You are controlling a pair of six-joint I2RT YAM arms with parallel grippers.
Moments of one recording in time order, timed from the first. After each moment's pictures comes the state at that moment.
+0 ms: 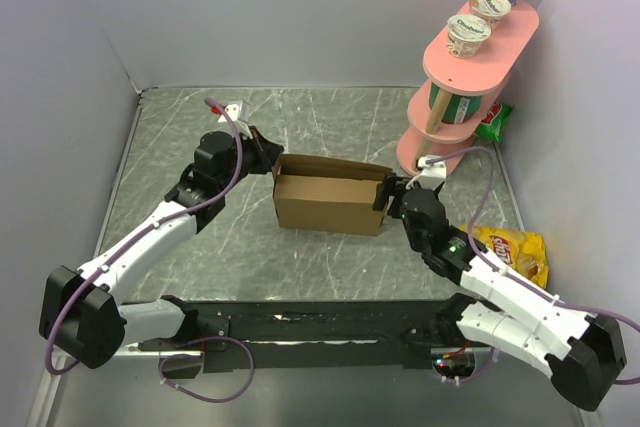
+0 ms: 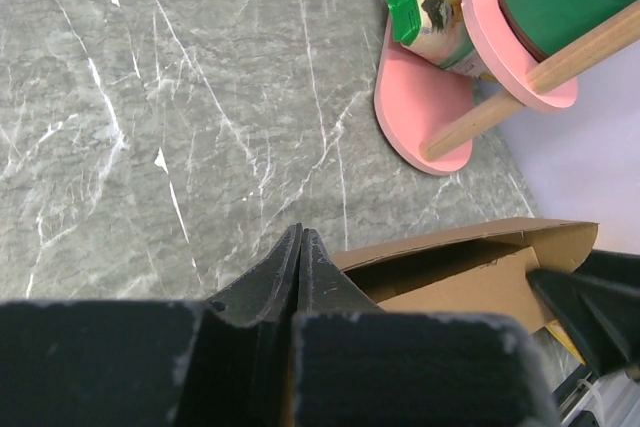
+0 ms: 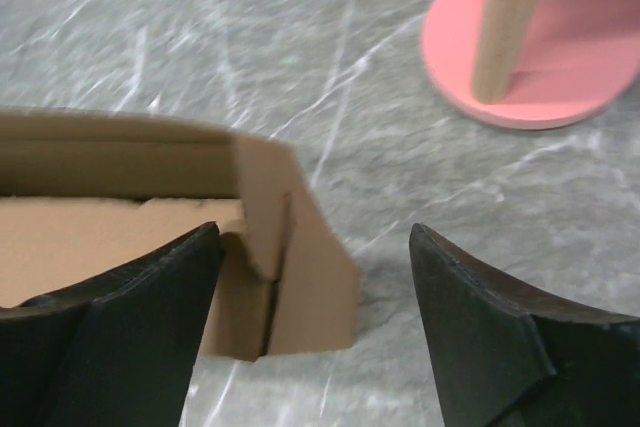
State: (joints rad) left arm -0.50 1.20 0.90 0.11 0.05 -0.52; right arm 0.70 0.86 0.58 -0.10 0.61 0.45
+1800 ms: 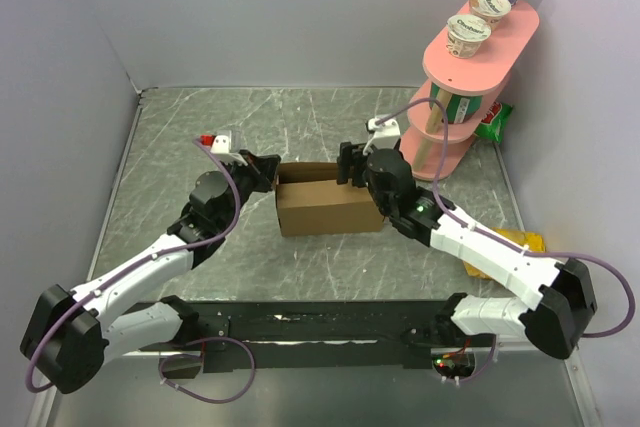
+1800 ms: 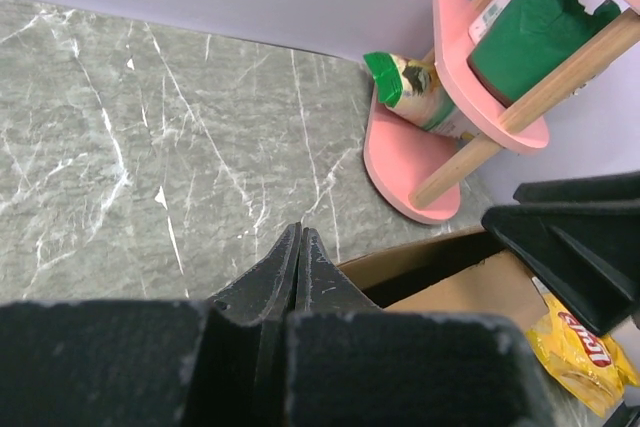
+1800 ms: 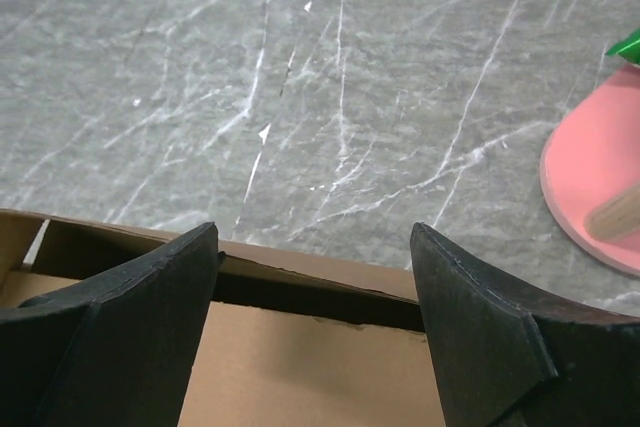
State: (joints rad) left arm -0.61 1.06 0.62 0.44 -0.16 -0.52; right arm 0.77 1.21 0.97 -0.07 0.49 0.28
